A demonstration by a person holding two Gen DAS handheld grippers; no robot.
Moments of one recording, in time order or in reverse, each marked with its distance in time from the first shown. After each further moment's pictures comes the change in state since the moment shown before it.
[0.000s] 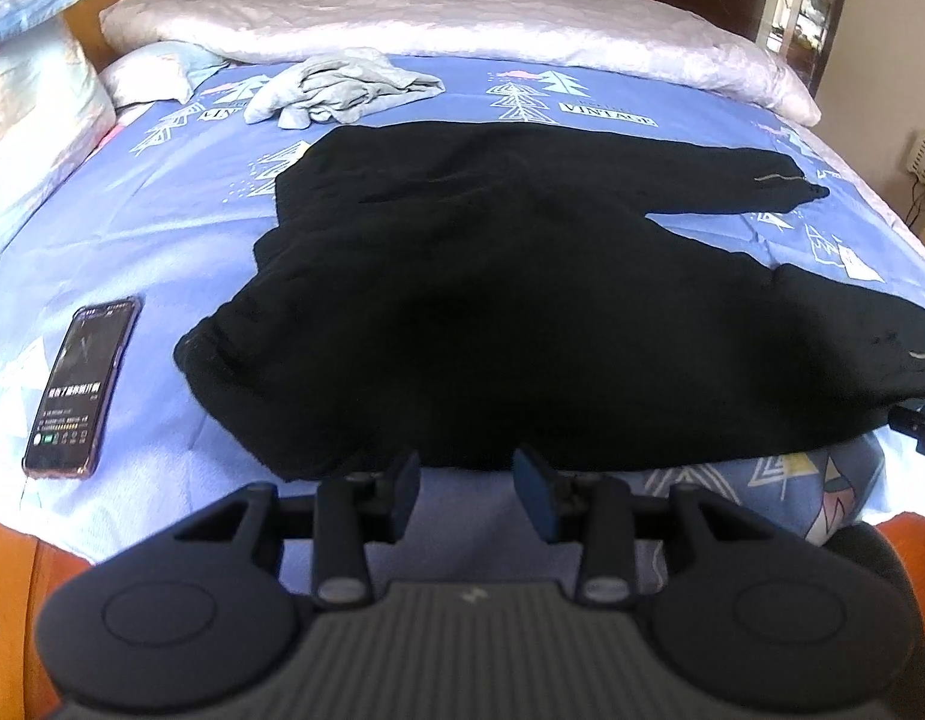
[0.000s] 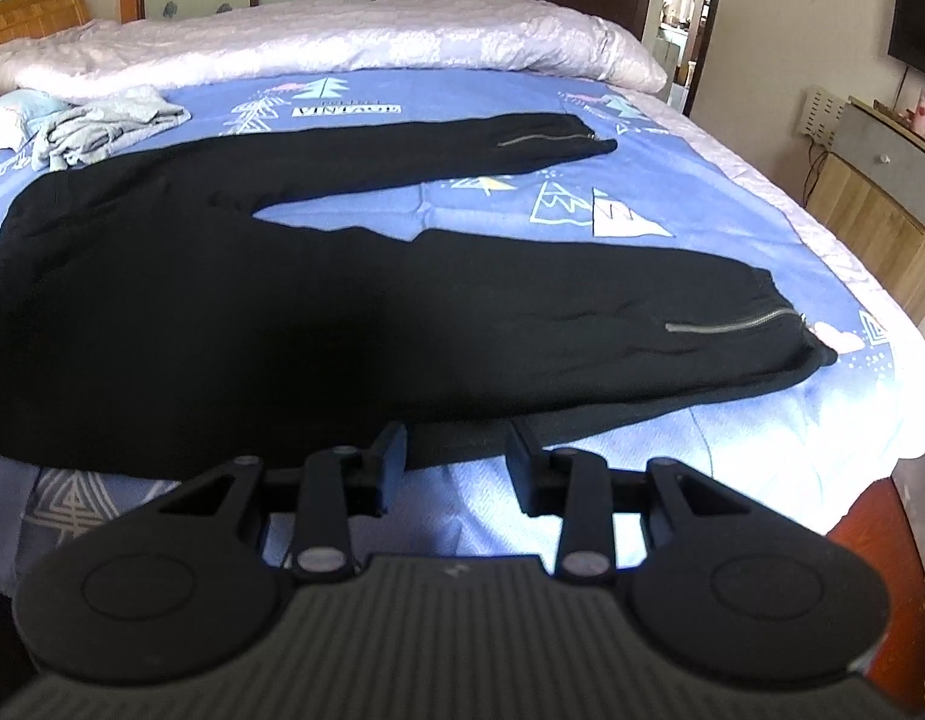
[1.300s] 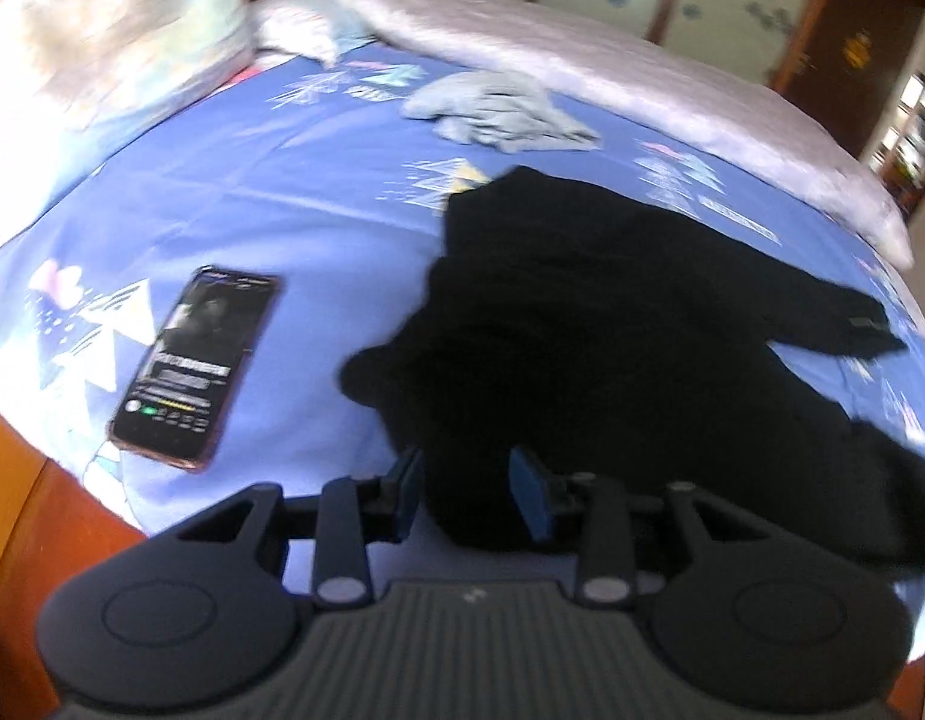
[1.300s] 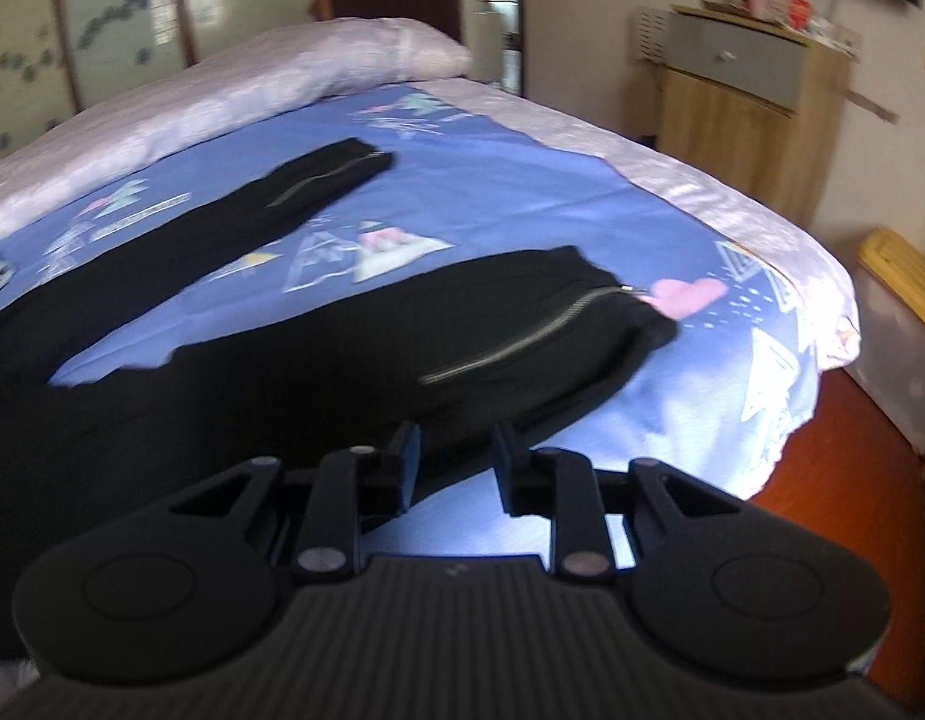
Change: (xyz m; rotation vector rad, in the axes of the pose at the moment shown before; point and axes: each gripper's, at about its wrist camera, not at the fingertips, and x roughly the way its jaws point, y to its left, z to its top) left arm -0.010 0.098 0.022 -0.283 -0.043 0.044; right arm 0.016 -0.131 0.023 0.304 -0.032 -0.144
